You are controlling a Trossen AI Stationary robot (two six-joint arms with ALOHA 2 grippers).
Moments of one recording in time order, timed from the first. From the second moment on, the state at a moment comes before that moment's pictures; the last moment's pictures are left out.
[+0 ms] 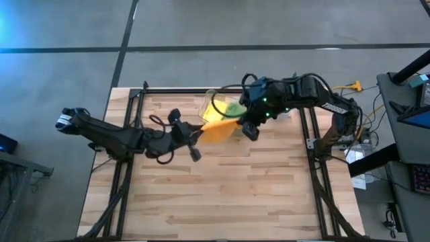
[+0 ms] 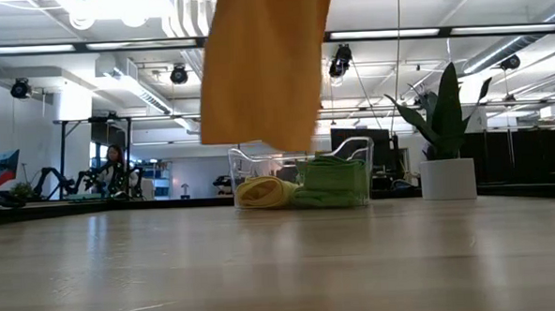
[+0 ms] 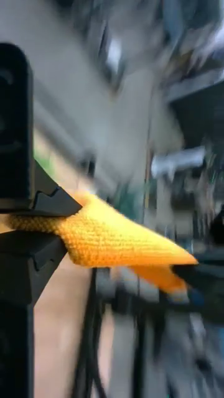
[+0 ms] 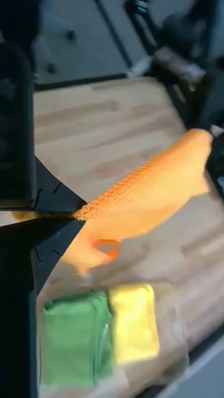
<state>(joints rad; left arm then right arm) -0.29 1.26 1.12 -0.05 -0.82 -0.05 -0.02 1.70 2.22 -1.37 -0.02 0.40</state>
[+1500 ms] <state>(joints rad) -0.17 1.27 1.08 -0.30 -0.29 -0.14 0.19 1.70 1.90 -1.32 0.33 0.46</state>
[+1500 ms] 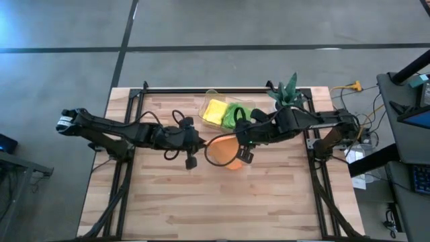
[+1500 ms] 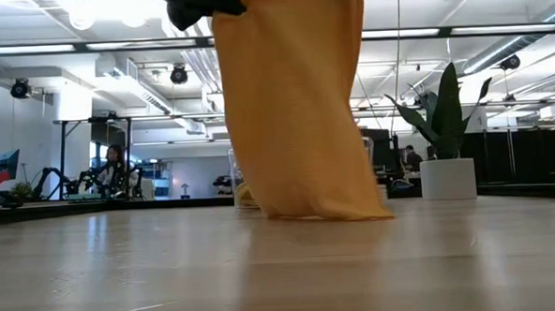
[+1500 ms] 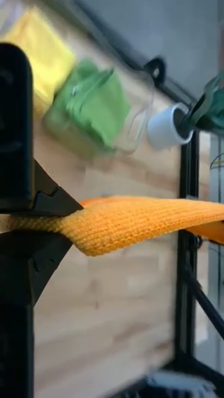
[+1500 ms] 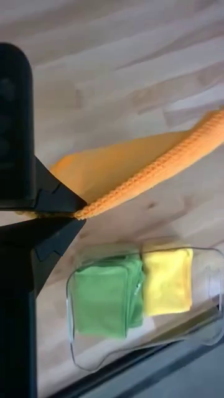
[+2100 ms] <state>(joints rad) -0.02 1.27 1.07 -0.28 -0.32 0.04 0.10 1.70 1.88 -1.31 0.55 0.36</state>
